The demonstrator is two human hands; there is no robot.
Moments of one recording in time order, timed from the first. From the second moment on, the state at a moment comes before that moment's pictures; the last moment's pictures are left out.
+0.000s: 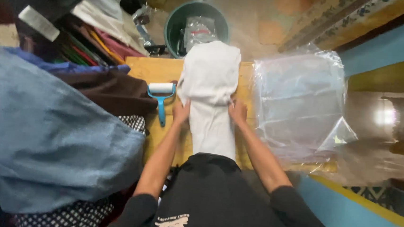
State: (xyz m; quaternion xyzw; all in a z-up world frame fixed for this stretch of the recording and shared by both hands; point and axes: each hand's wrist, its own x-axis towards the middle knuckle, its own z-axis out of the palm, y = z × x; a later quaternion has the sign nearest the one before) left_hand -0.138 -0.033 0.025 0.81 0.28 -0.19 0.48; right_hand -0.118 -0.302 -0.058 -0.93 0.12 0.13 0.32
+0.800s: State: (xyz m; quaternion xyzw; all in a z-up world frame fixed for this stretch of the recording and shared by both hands) left_hand -0.199 -0.052 -0.058 0.77 0.28 -0.22 0.52; right_hand -0.204 -0.303 -0.121 -0.83 0.24 0.17 0.47
